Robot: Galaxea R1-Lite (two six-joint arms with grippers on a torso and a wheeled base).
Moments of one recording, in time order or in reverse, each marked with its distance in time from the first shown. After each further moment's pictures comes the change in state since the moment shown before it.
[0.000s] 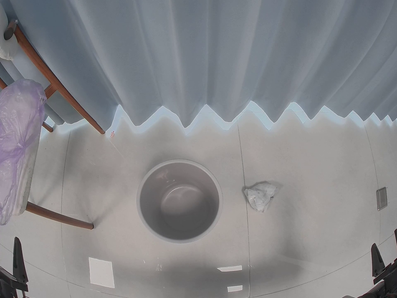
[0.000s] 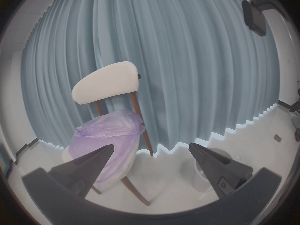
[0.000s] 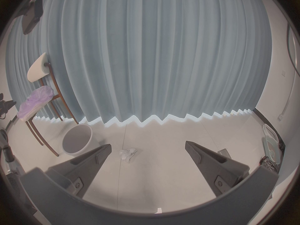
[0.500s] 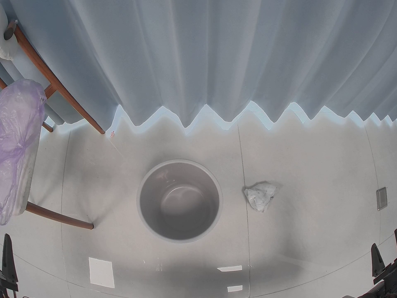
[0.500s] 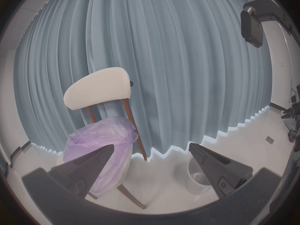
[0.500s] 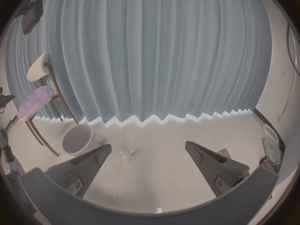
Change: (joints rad) left arm -0.004 0.022 -0.150 0.121 -0.077 -0.002; right arm 0.000 0.000 0.000 0.000 0.000 0.000
